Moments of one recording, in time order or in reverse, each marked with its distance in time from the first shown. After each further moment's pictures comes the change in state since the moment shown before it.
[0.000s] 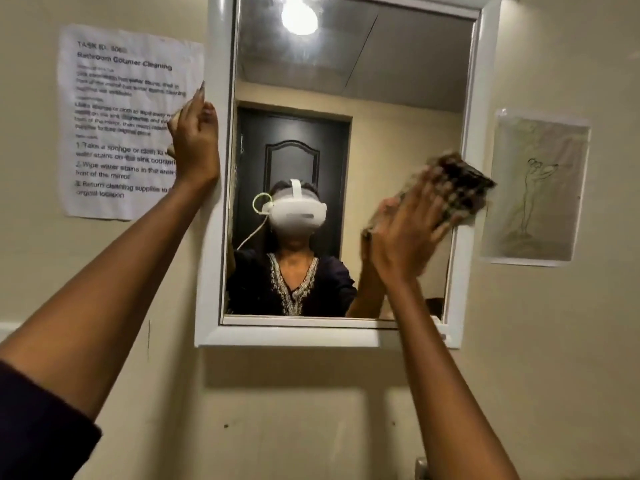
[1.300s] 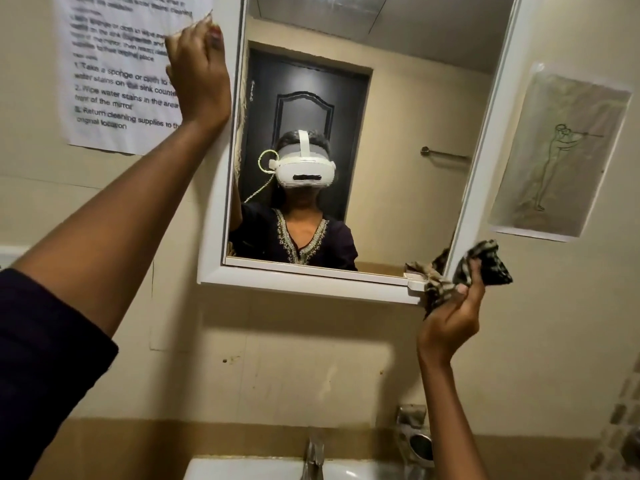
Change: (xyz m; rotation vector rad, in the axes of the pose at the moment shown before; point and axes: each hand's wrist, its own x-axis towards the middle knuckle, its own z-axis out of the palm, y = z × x) left_hand -0.003 -0.003 0.000 0.192 0.131 0.073; right_hand -0.118 0.126 -0.034 0.509 0.150 0.162
